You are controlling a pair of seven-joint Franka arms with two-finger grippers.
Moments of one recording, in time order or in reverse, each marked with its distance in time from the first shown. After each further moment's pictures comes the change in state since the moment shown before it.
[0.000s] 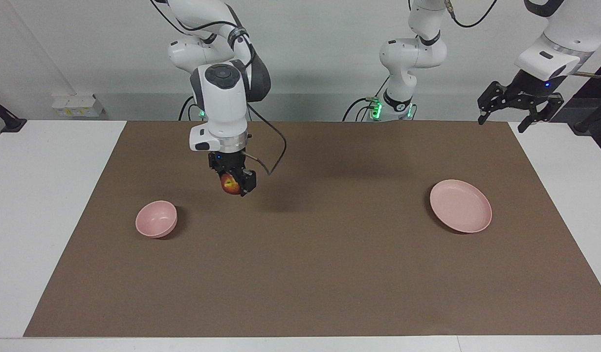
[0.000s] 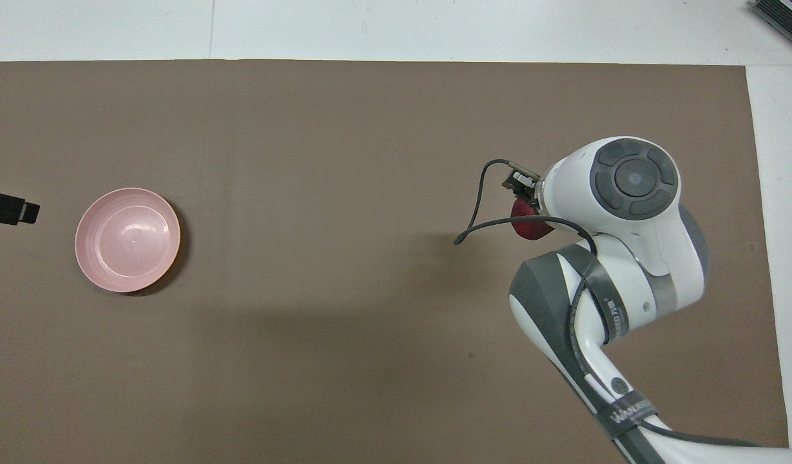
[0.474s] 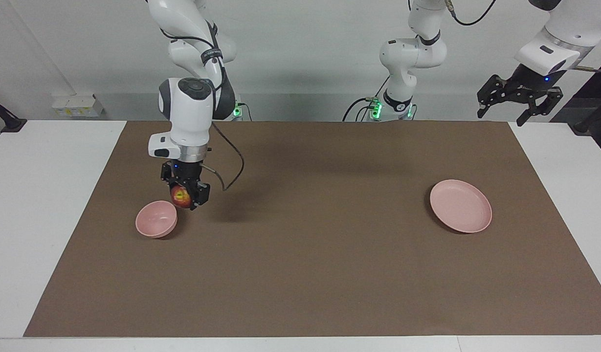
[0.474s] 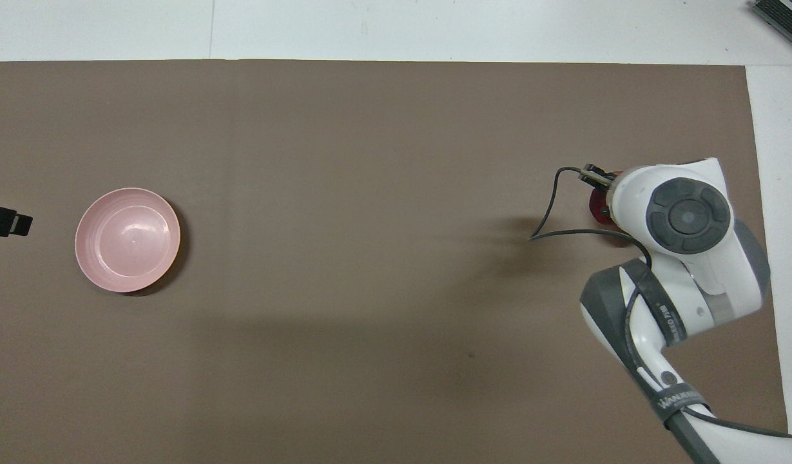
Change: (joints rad) left arm 0.003 -0.015 0.008 0.003 0.000 -0.039 -0.011; right arm -0.177 -0.055 -0.001 -0.191 -0.312 0.252 -0.010
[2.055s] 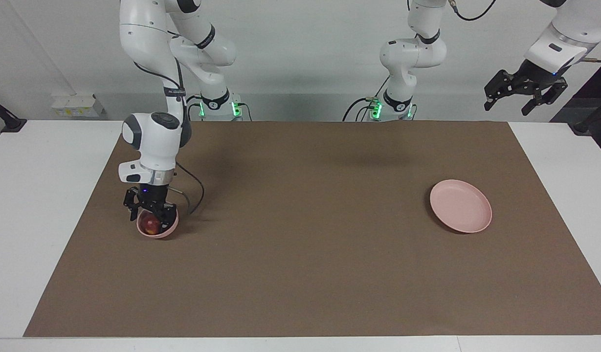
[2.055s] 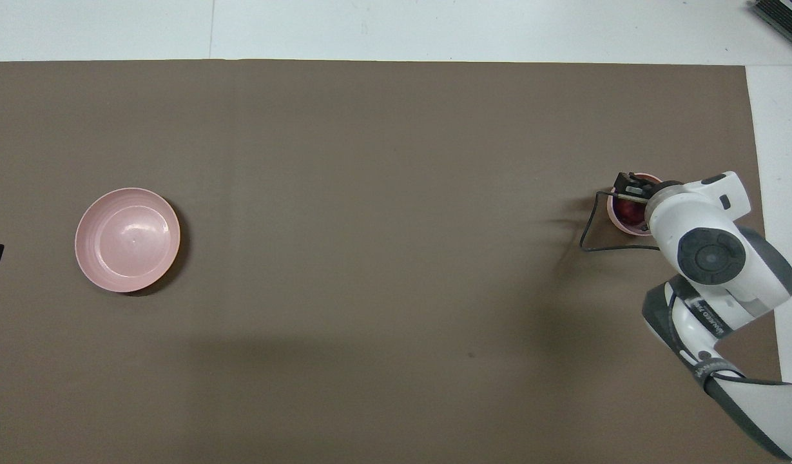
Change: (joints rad) left arm 0.037 -0.049 0.008 -0.064 0.035 -0.040 -0.041; right arm -0.238 0.150 0.008 -0.073 -0.447 0.419 0.077
